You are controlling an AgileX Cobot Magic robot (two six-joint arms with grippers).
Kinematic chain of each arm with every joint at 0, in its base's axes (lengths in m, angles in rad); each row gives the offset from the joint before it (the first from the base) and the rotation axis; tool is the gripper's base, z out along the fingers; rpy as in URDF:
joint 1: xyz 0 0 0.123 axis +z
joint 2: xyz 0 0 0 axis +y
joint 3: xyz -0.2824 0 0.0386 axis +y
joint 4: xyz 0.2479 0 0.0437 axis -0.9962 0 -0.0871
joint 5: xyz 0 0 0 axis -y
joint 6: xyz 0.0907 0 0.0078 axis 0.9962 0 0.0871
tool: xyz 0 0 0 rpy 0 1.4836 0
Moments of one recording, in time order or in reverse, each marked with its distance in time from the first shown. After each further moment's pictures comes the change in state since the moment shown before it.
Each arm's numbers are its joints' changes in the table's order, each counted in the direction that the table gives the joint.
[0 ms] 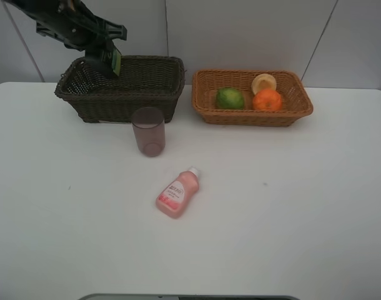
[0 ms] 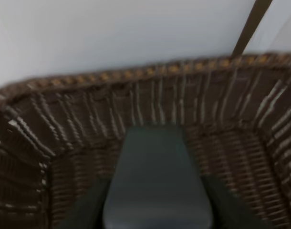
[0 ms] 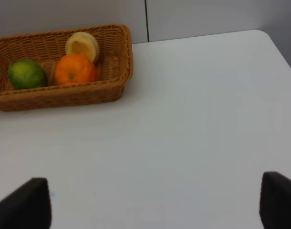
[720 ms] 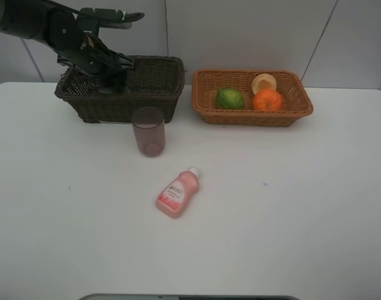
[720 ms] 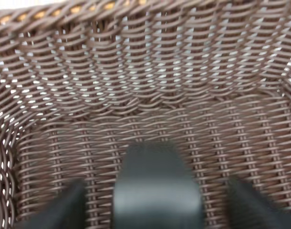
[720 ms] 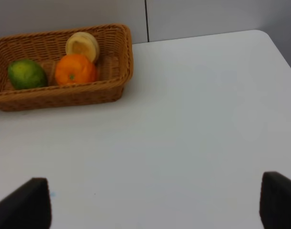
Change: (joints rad) left arm 0.000 0.127 0.000 -0.002 0.063 0.000; right arm 0.000 0.000 0.000 0.000 0.000 0.000
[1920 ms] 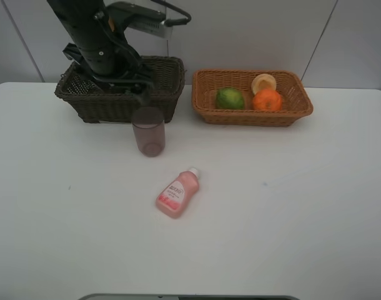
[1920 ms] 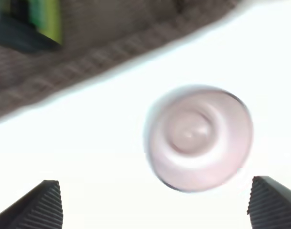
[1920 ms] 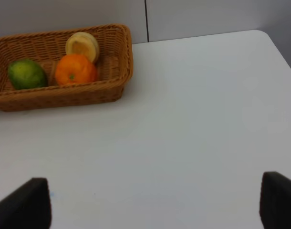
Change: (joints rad) left arm -0.291 -0.239 -0.003 0.090 -0.634 0.127; right arm 0.000 0.000 0.000 0.000 0.000 0.000
